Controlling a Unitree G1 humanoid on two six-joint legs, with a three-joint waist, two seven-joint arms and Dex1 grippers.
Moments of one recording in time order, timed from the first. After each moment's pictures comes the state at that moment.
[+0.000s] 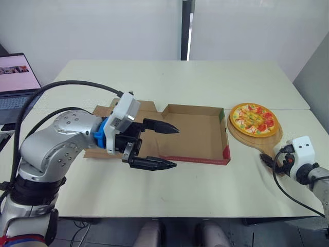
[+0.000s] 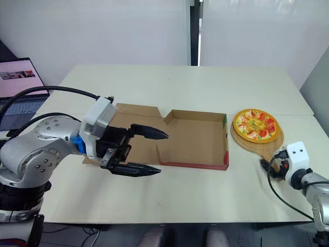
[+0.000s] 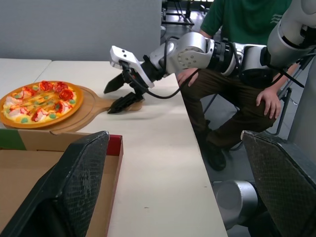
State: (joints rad) left arm -0.58 0.82 -0.02 -0.42 -0.87 0.73 -1.21; right arm -0.02 -0.68 -0.34 -0.12 0.30 0.67 0.51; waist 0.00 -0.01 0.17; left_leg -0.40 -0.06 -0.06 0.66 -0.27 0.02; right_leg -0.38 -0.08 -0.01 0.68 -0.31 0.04
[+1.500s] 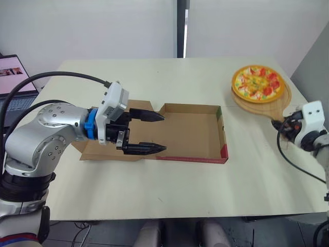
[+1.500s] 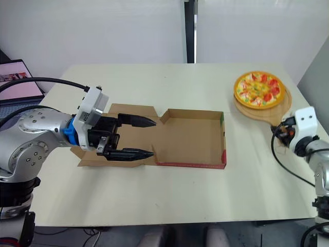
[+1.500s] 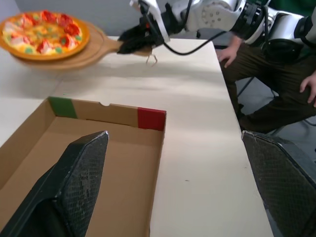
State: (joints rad) left arm -0.57 0.91 0.05 -0.36 -0.79 0.75 -1.18; right arm -0.35 -0.79 -0.31 -0.02 0.30 0.65 0.55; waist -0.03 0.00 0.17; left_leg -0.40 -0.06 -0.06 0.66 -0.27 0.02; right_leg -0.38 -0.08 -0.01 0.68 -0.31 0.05
